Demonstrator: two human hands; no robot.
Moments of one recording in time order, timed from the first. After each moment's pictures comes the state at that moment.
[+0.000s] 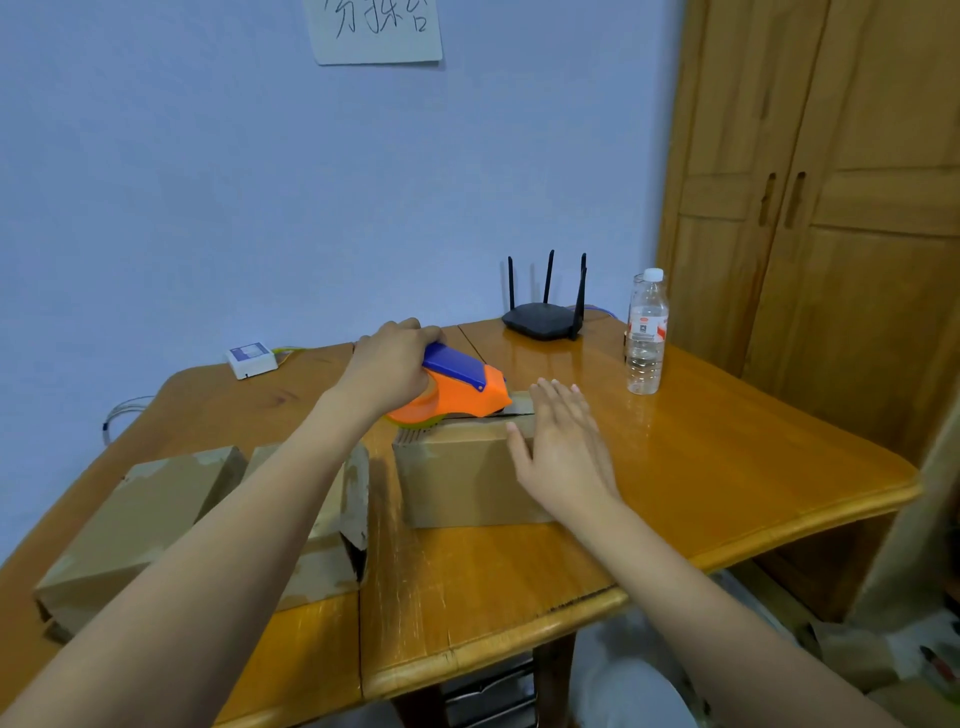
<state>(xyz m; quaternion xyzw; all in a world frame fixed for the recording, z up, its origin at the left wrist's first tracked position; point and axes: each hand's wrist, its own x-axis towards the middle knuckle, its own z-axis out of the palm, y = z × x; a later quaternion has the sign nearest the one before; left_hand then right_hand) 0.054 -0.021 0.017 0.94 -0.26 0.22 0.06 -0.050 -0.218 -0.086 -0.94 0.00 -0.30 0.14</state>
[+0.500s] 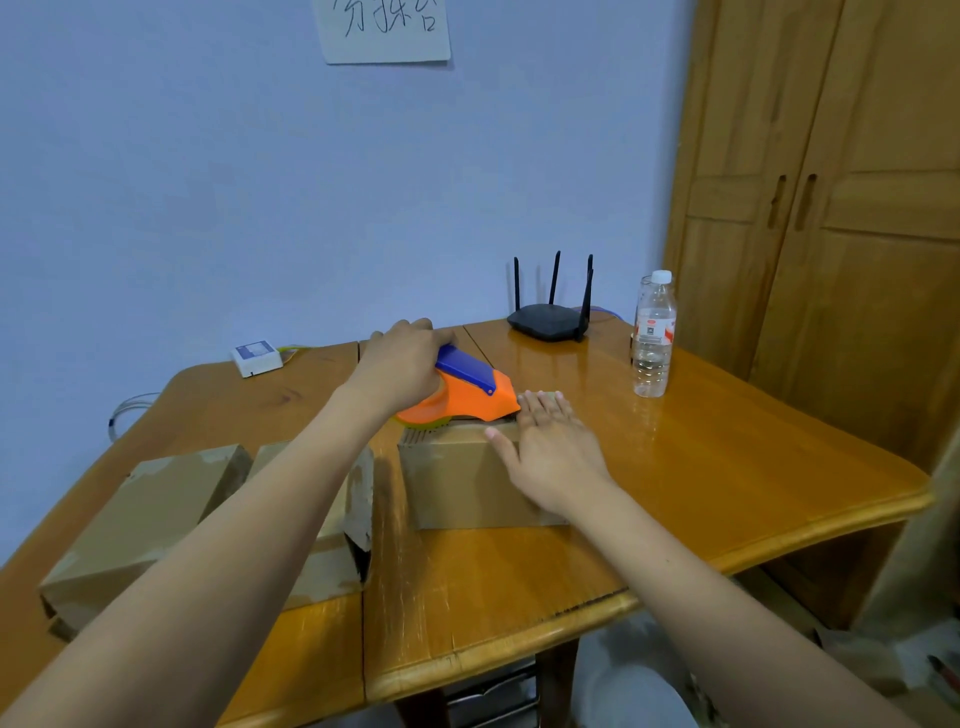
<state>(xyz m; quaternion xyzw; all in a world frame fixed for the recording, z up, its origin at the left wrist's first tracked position) 0.056 -0.027 0.018 0.94 -0.26 0.23 0.01 -0.040 -0.210 -0.067 -0.99 -0.03 -0.12 0.02</state>
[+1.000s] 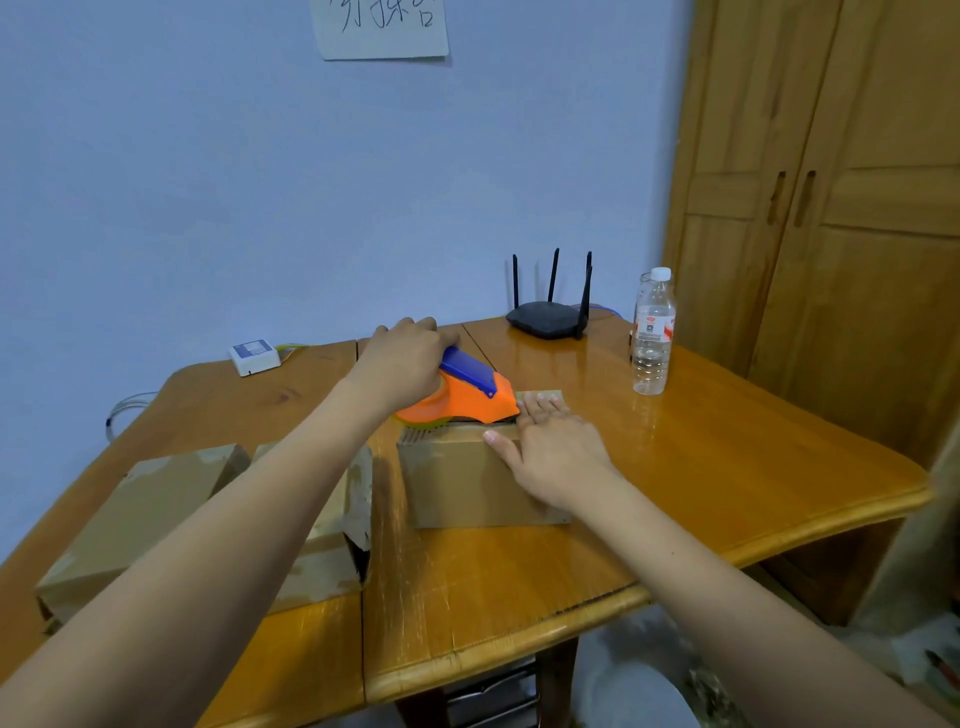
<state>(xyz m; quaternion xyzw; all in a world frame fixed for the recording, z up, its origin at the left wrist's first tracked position) 0.056 -0.029 0.019 0.93 -0.28 0.22 -0.05 -0.043 -0.213 -0.060 -0.99 -0.04 -0.10 -0.01</state>
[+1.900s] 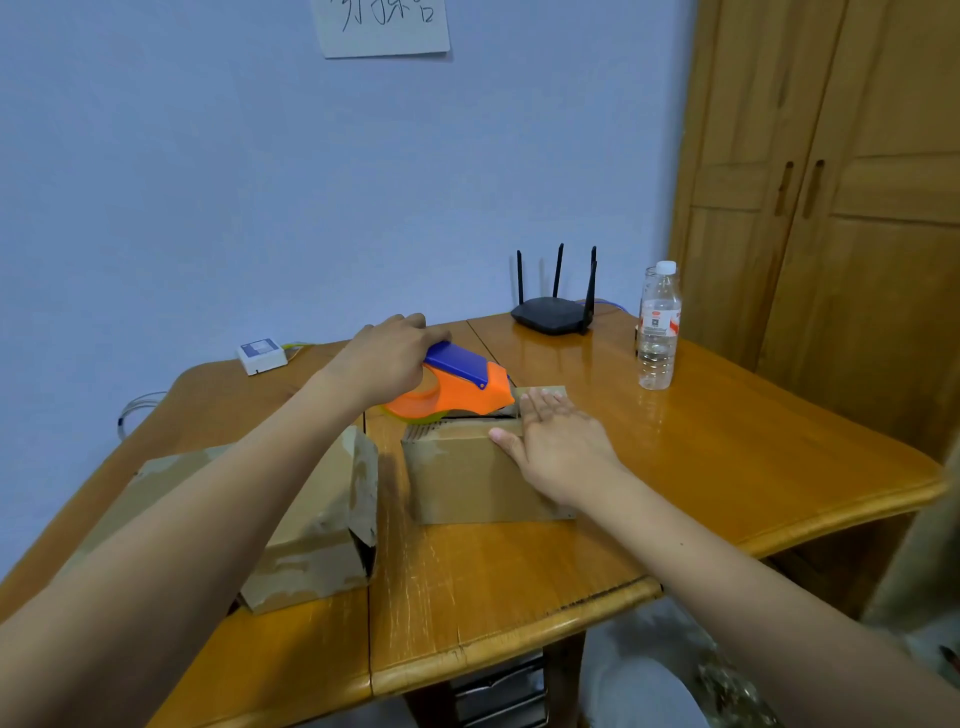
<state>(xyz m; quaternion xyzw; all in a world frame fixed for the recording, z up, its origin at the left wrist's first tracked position) 0.058 -0.010 0.027 0.93 -0.30 0.21 -0.05 -0.040 -0.215 -0.061 -1.00 -0.04 -0.08 -0.02</state>
